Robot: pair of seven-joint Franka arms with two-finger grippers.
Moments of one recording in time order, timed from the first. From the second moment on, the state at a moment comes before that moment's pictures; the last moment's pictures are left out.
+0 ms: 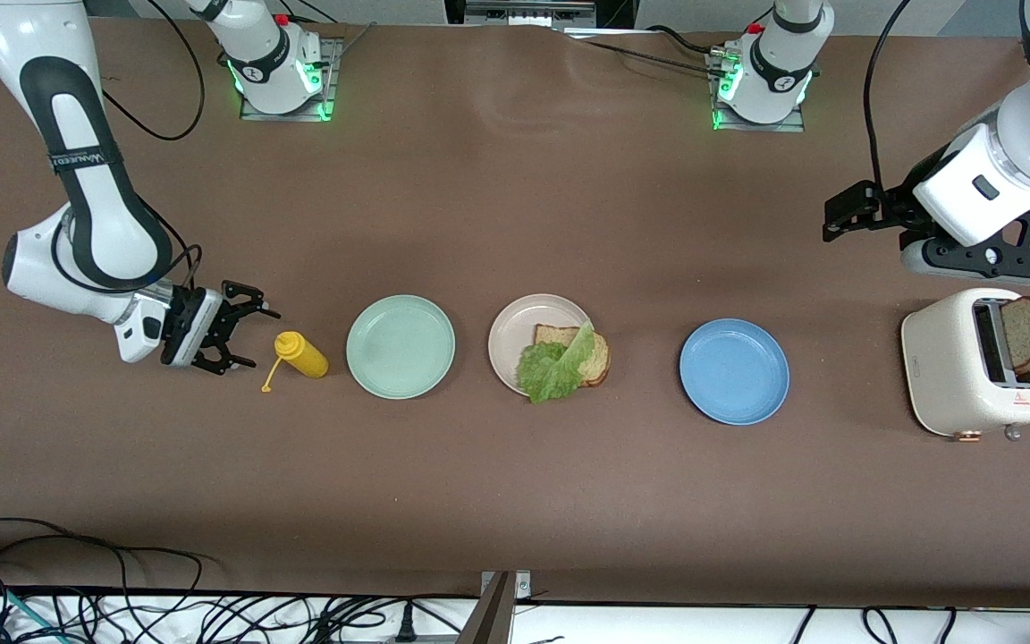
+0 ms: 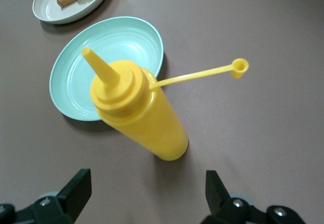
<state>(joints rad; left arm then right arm) 0.18 0.18 -0.38 -1.37 -0.03 1.45 -0.13 -0.02 0.43 0.01 -2.02 0.87 2.30 -1.72</state>
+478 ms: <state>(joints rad) 0.18 0.18 -0.39 -1.38 -0.03 1.45 -0.13 0.01 0.50 0.02 -2.01 0.99 2.34 -1.88</state>
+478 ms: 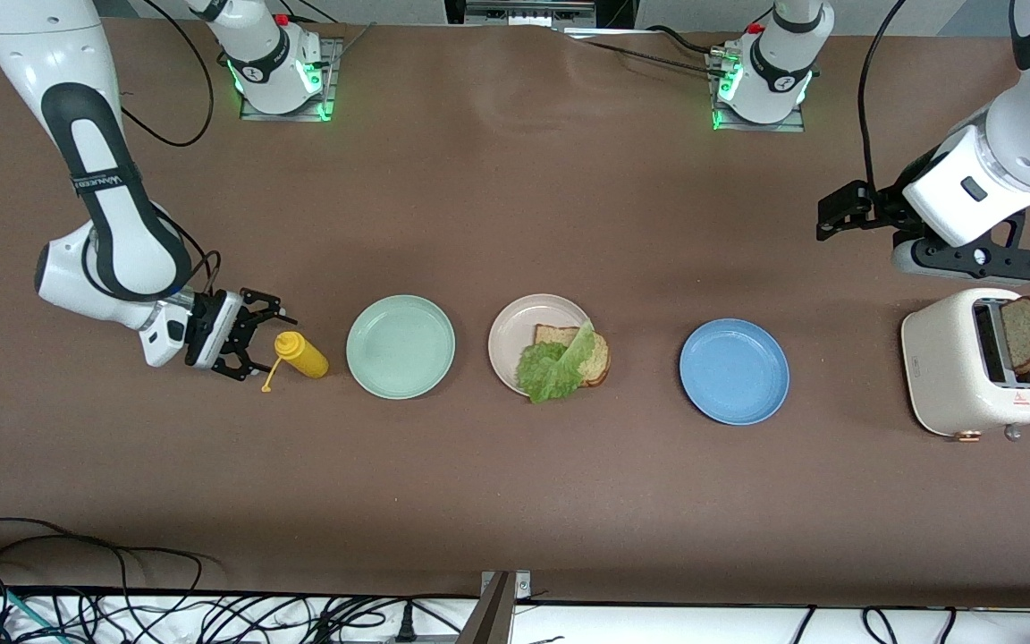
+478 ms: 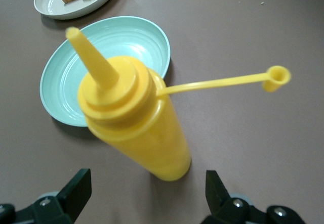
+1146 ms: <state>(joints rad) 0.12 0.18 -0.39 -1.39 0.04 1.45 -0.14 0.04 0.54 0.02 -1.97 1.03 2.34 -1.89</state>
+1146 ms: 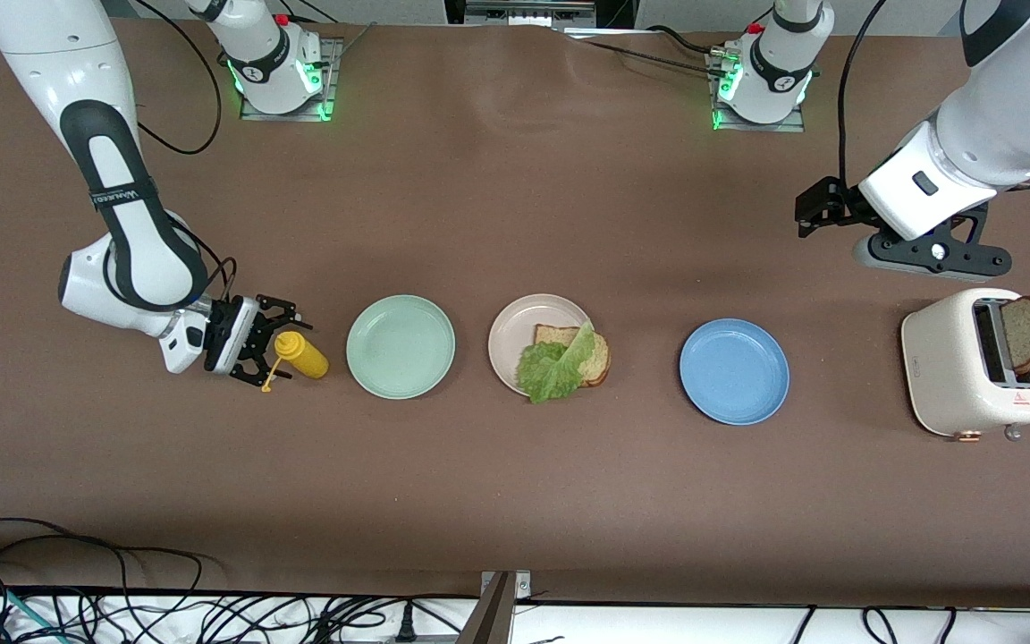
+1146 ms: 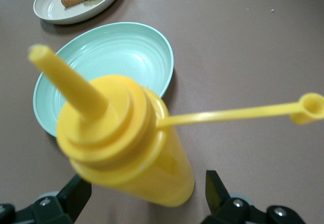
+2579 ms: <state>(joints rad) 0.11 0.19 -0.39 -1.39 0.04 1.44 -0.14 0.12 0.52 0.07 -1.85 0.61 2.42 -1.33</state>
